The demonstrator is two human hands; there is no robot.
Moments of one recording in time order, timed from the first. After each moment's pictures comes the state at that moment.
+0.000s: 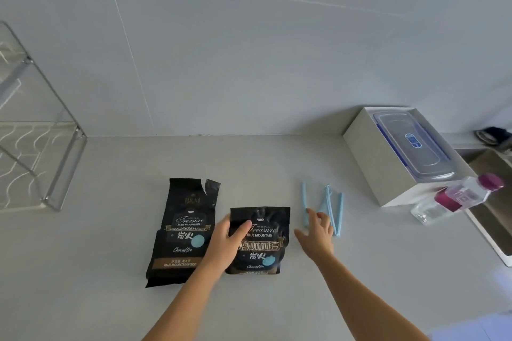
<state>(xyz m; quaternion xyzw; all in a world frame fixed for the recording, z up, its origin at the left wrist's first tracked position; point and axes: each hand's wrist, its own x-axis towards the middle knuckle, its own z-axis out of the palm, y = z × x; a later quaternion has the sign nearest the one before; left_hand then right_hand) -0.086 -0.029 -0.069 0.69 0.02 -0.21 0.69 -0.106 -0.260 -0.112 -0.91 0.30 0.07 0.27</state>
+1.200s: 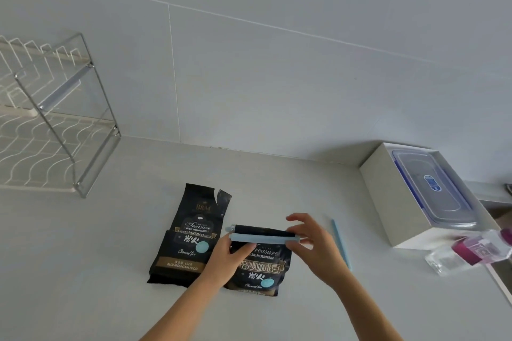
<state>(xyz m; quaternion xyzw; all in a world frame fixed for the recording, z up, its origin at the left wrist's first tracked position) -0.098 -0.027 -0.068 0.64 0.02 -0.20 0.74 -0.111 -0.236 0.003 -0.90 -0.01 0.05 0.44</state>
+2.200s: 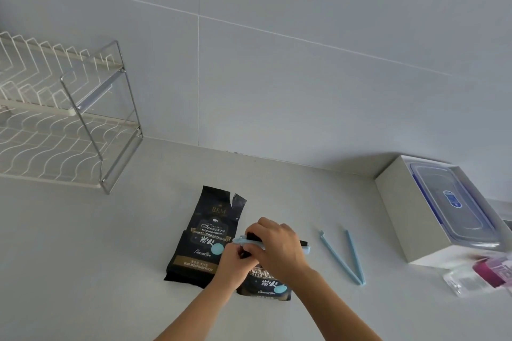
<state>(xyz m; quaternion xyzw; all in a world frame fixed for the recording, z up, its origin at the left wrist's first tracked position) -0.103 -0.020 -0.063 0.74 0.01 -0.12 0.66 -0.085 -0.139 -0.006 -0.97 -0.21 0.01 0.15</state>
